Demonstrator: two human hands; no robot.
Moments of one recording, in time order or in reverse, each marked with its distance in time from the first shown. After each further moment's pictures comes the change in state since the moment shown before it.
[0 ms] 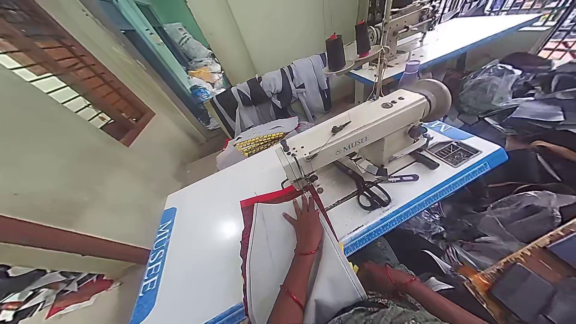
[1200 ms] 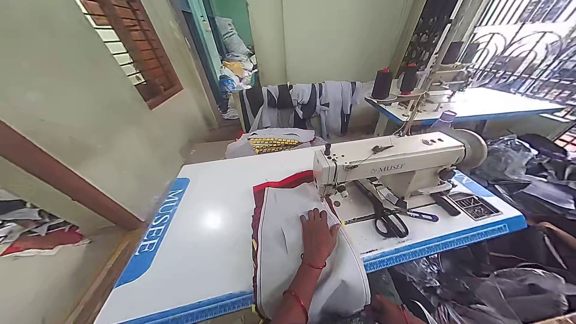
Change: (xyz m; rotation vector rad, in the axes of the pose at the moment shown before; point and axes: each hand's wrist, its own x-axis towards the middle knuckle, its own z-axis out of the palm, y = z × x) left_hand -0.018 -0.020 -0.008 -0.105 0.167 0.107; right_hand -0.015 0.001 0.011 0.101 0.097 0.099
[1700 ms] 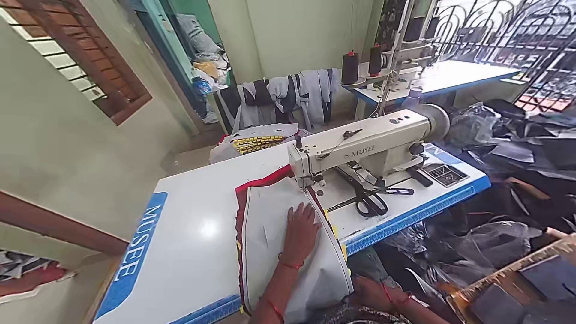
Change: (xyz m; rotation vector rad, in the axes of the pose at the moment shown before) left_hand -0.017 -0.021 0.007 -0.036 0.092 0.316; right_hand -0.001 -0.032 0.004 0.069 -0.041 -0.123
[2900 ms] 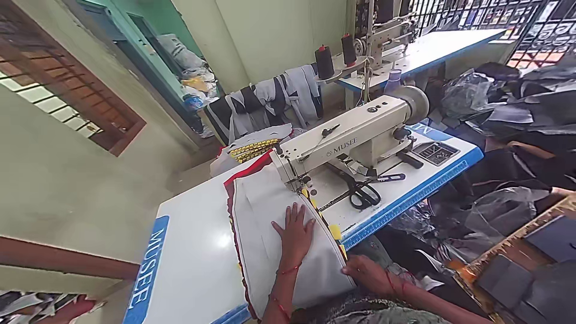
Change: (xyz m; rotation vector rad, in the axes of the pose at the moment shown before) left_hand 0.005 0.012 -0.013 -0.029 -0.197 -0.314; right_hand -0.006 -0.015 -0.006 -0.063 0.340 -0.133
